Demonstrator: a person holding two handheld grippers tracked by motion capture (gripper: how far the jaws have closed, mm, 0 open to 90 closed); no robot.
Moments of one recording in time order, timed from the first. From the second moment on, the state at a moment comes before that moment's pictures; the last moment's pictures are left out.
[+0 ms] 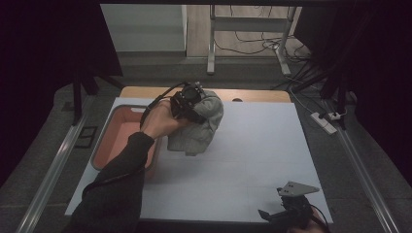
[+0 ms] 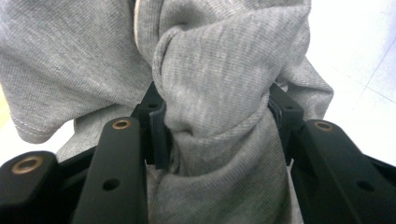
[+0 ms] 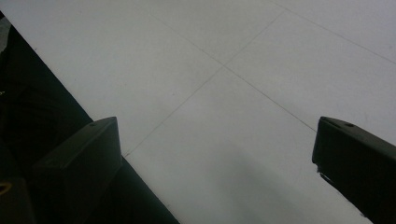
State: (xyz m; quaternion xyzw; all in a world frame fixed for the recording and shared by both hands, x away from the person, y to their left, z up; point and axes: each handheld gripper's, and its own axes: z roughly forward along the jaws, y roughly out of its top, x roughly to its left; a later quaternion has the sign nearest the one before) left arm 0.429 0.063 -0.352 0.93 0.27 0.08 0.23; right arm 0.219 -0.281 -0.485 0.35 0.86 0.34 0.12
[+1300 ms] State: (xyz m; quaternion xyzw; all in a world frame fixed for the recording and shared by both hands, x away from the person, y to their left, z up) left arm 0.434 0.012 -0.429 0.95 0.23 0.07 0.20; right arm 0.218 -0.282 -0.484 0.35 0.86 0.34 0.12
